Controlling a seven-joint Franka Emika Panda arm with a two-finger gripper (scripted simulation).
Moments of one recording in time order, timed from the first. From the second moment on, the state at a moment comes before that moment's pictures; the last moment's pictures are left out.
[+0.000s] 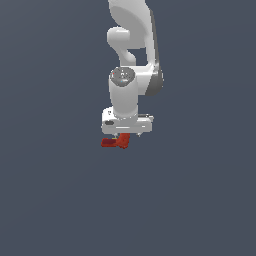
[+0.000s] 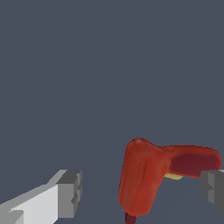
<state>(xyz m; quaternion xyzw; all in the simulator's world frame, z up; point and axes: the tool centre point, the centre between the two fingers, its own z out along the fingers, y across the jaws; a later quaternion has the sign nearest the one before) -0.031 -0.002 0.136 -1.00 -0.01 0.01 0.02</state>
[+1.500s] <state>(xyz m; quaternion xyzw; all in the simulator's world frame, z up) -0.112 -0.021 0.057 -1.00 0.01 -0.07 0.05</state>
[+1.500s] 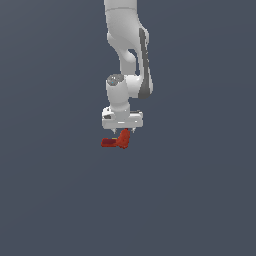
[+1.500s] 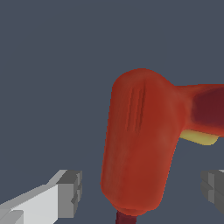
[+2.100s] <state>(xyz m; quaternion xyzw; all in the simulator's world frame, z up) -0.111 -0.019 0.035 -1.00 0.01 -0.07 0.05</state>
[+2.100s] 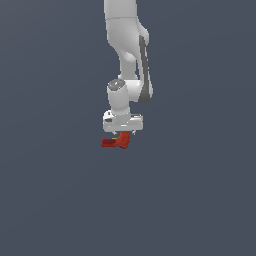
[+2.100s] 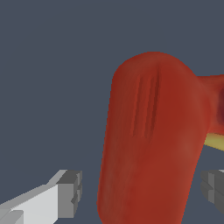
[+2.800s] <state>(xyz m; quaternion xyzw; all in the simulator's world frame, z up) -0.111 -0.019 0.032 -1.00 0.01 -0.07 0.05</state>
